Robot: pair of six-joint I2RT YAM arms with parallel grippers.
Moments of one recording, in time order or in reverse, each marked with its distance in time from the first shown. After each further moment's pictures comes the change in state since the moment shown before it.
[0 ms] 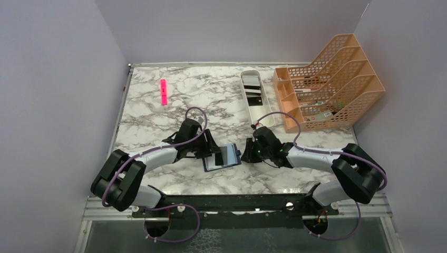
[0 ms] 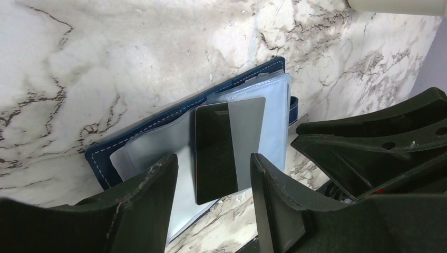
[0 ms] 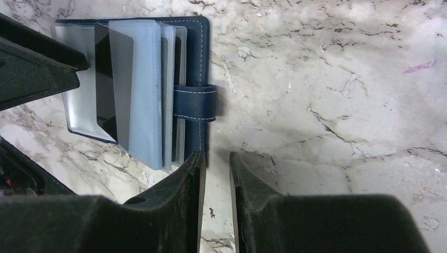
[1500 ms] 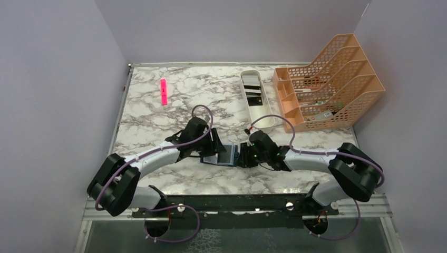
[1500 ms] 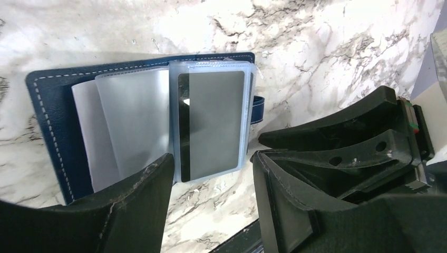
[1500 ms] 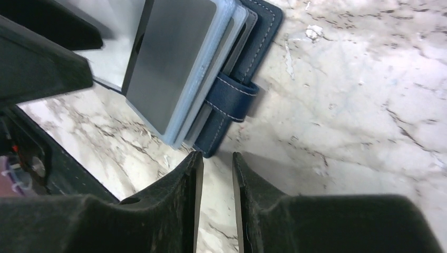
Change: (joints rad) left arm -0.105 -0.032 0.075 -0.101 -0.066 -0.003; right arm 0.071 0.043 -0.015 0.098 -0.059 0.015
